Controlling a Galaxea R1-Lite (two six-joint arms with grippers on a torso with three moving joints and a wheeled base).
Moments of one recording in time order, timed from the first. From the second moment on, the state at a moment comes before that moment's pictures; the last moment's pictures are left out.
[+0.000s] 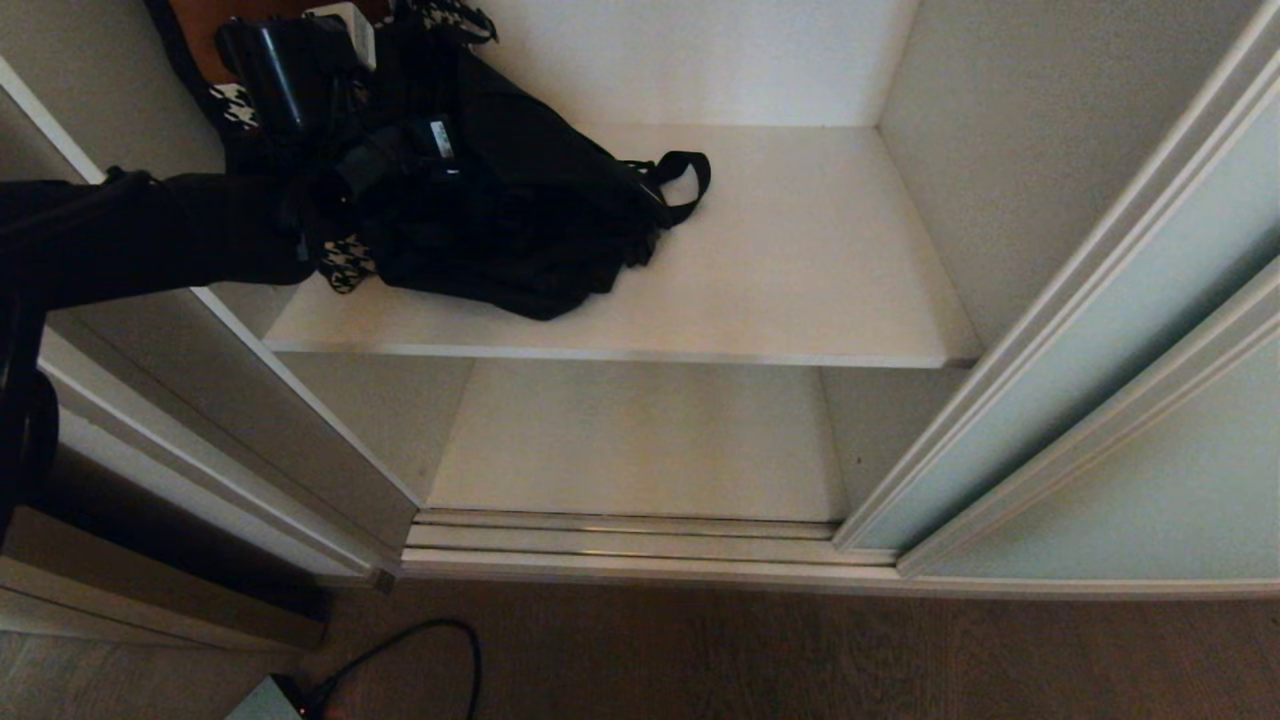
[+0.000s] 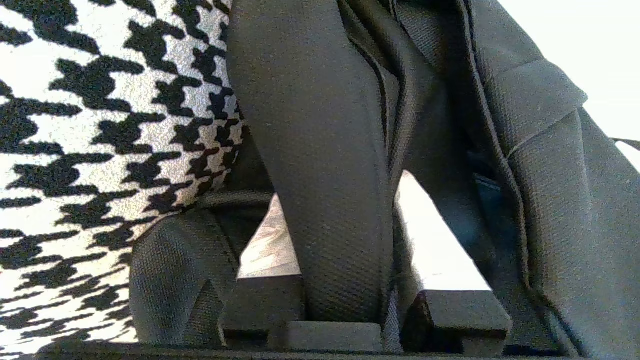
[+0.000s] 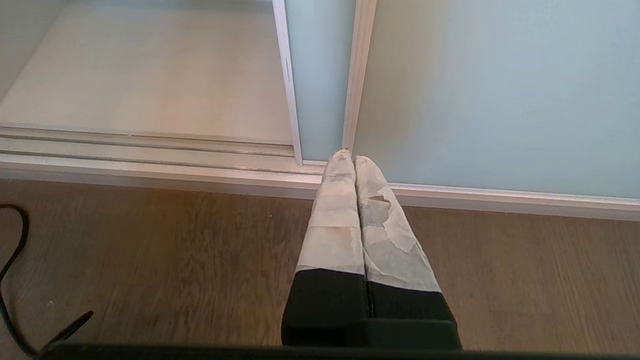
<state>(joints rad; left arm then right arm) -0.17 2.06 -1.93 -0.34 0.17 -0.08 0.00 0.00 0.00 0.00 -0.01 0.03</state>
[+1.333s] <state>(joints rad) -0.31 1.82 -1.84 -0.30 0.28 -0.13 0.00 0.00 0.00 0.00 -0.01 0.03</state>
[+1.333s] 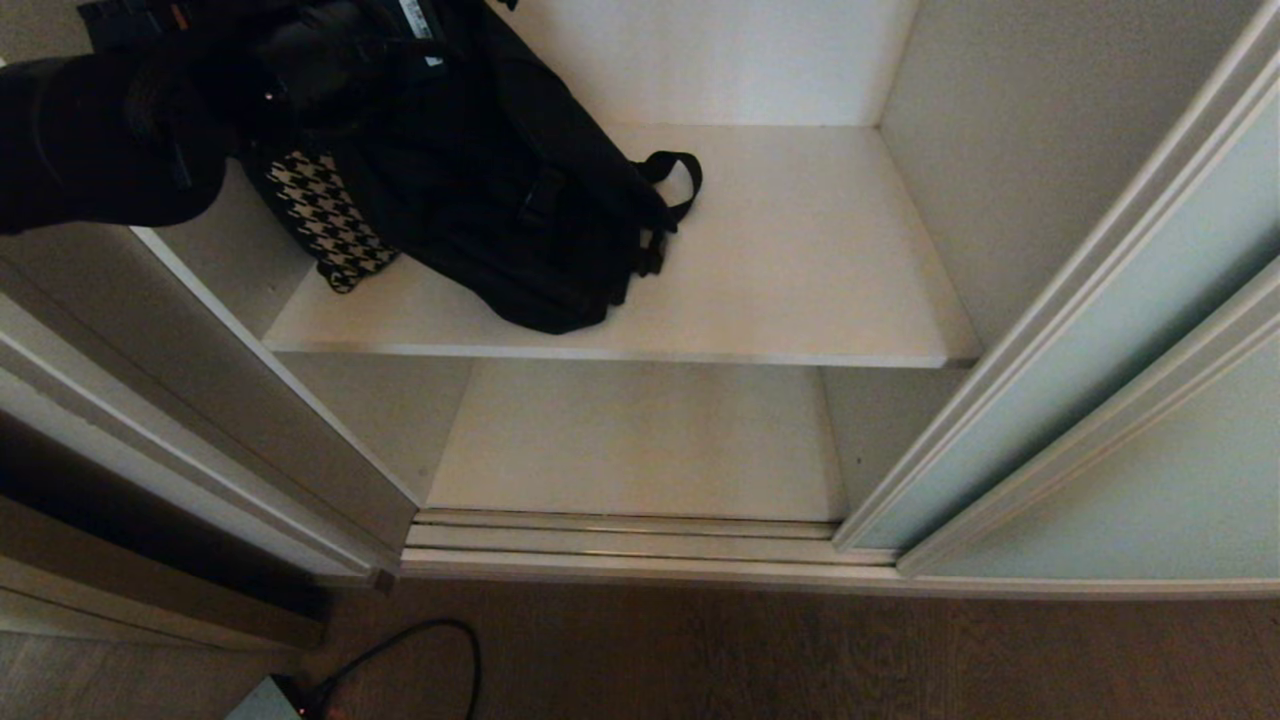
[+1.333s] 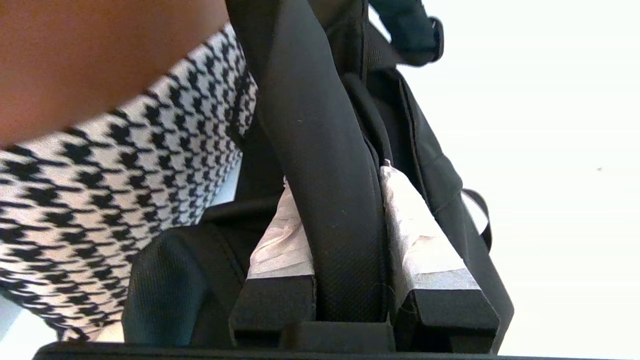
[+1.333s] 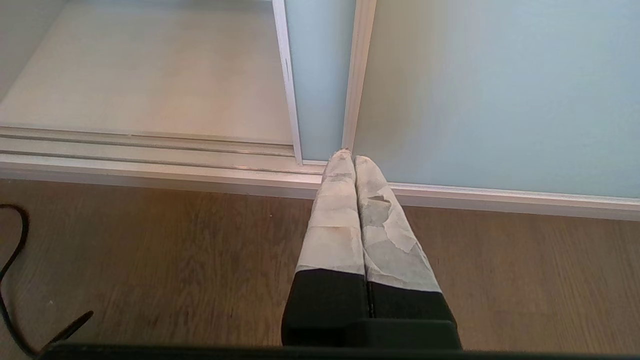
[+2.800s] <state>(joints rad) -0.33 1.61 -1.75 -0.22 0.27 -0.05 0.00 0.00 0.00 0.00 -0.01 0.03</state>
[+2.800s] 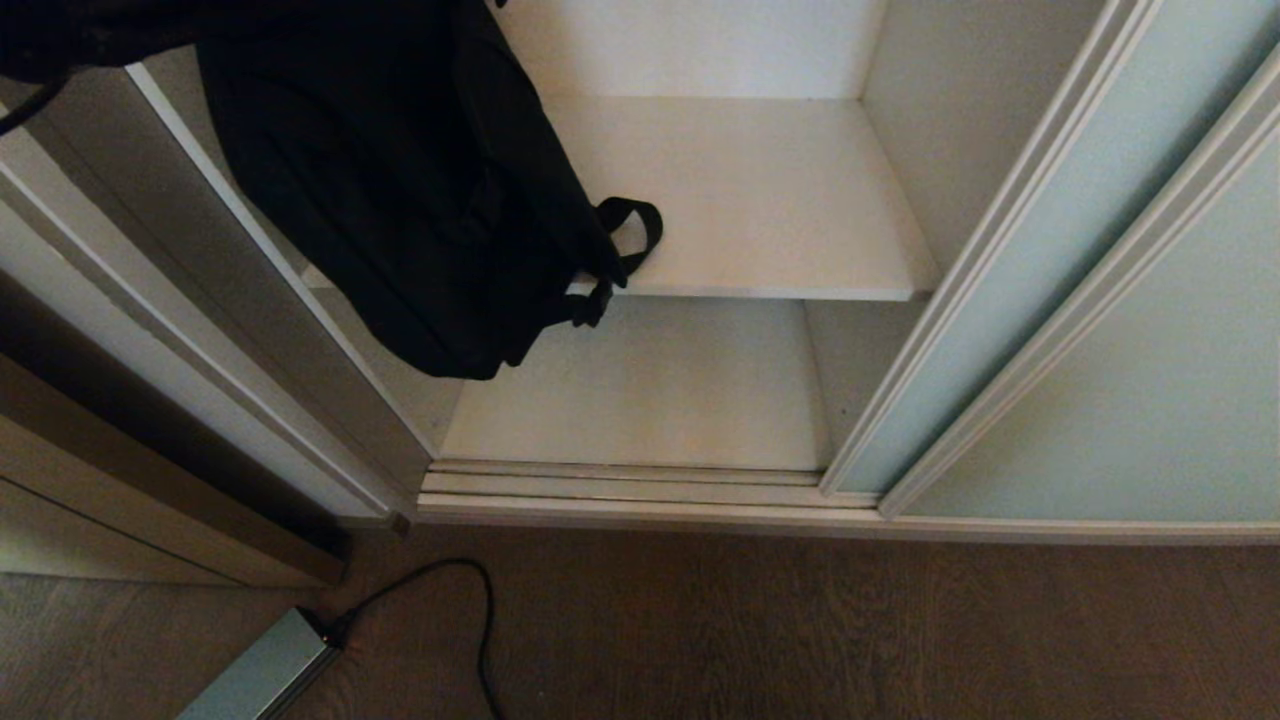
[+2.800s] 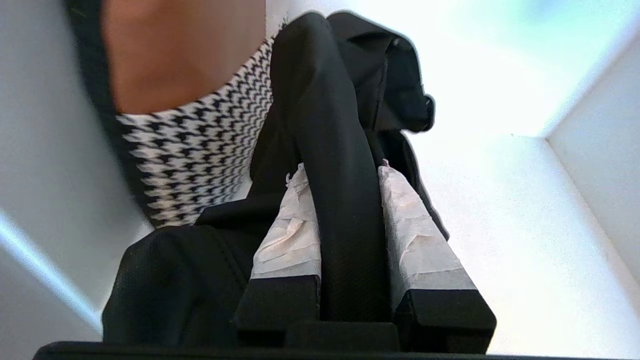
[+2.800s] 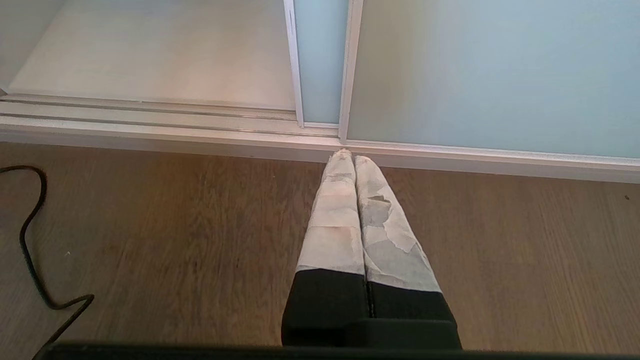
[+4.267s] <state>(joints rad) -0.09 0.91 -1.05 0.05 0.06 -0.10 0.00 0.00 0.00 0.00 -0.01 0.03</state>
